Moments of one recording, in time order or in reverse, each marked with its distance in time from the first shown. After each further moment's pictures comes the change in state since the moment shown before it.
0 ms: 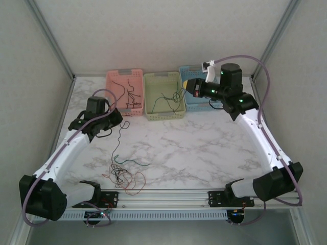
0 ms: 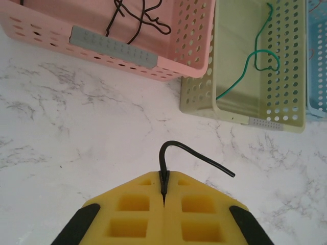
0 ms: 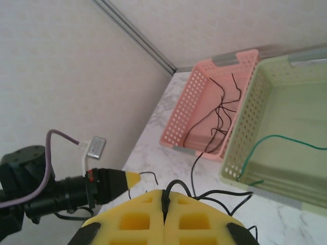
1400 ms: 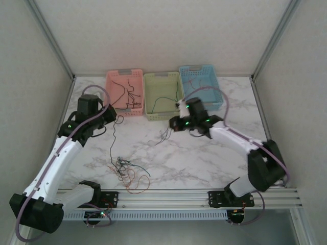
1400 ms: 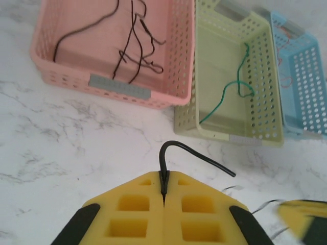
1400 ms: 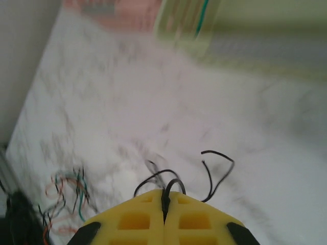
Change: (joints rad) left arm -0.013 -0.112 0.121 -0.106 -0.124 0.035; right arm 0.207 0.075 -0.456 0.182 0.225 -0.101
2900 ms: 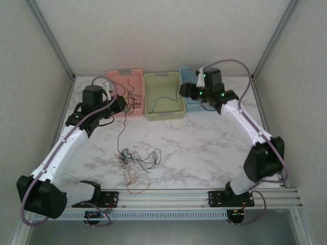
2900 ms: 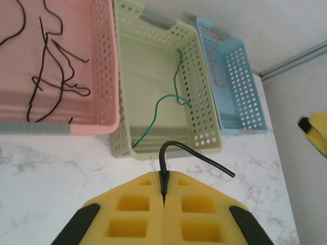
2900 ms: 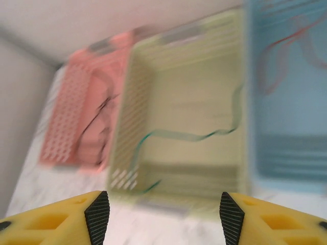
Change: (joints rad) left arm -0.008 0.127 0.013 0.223 0.219 0.003; right arm -0.156 0.092 0.364 -0.175 0.108 0.021
